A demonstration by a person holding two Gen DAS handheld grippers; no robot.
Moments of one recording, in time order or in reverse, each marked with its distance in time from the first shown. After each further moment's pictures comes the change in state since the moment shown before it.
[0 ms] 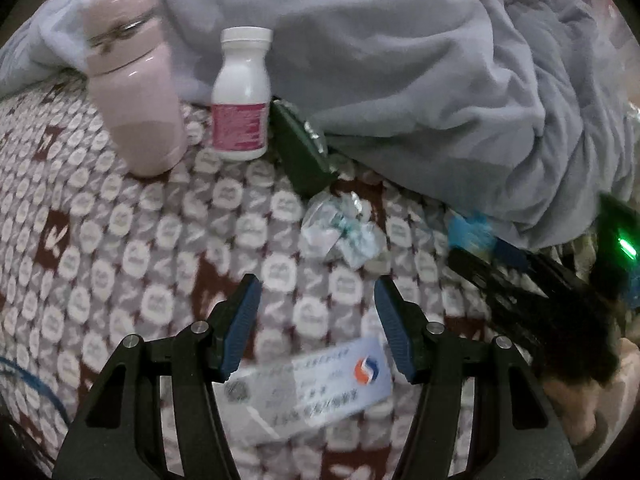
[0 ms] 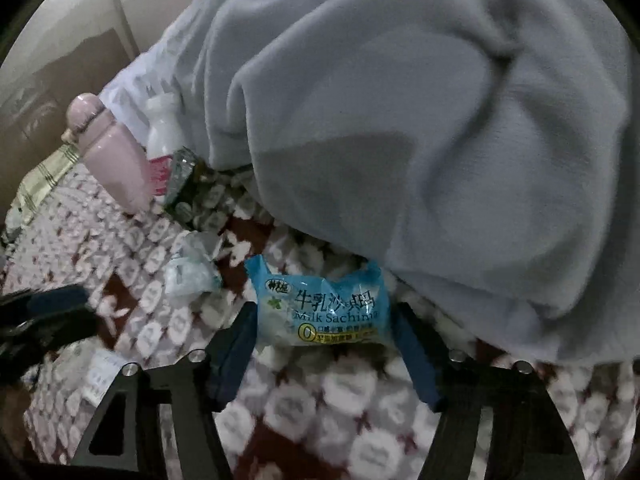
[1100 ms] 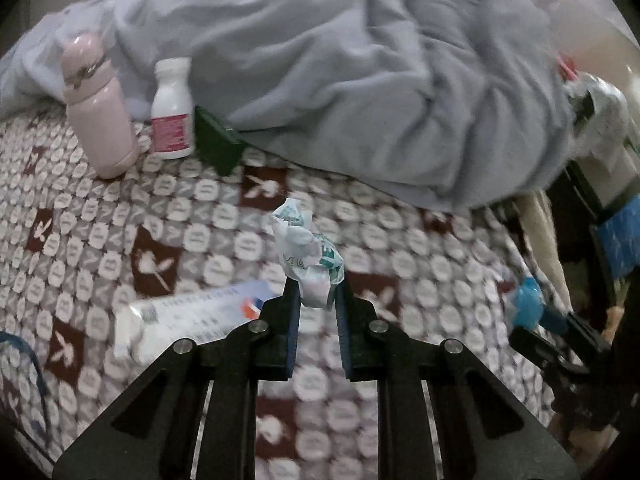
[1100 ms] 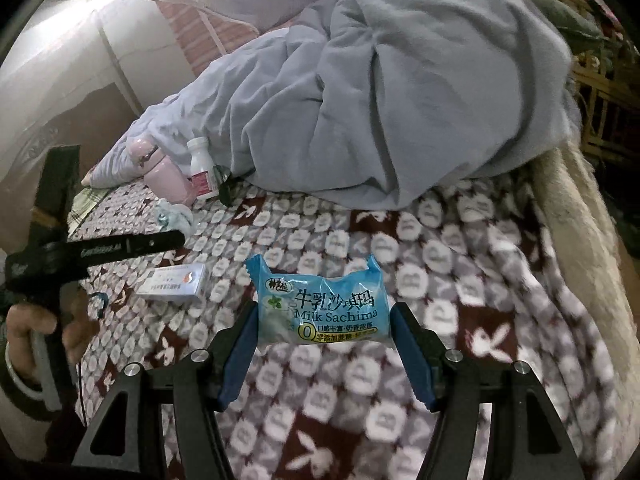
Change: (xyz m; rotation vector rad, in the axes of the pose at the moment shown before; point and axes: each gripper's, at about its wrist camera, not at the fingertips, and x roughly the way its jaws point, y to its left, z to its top) left arm -0.054 -0.077 -0.058 0.097 -0.072 -0.086; right arm -0.150 -0.036 -0.106 0.130 -0.093 0.017
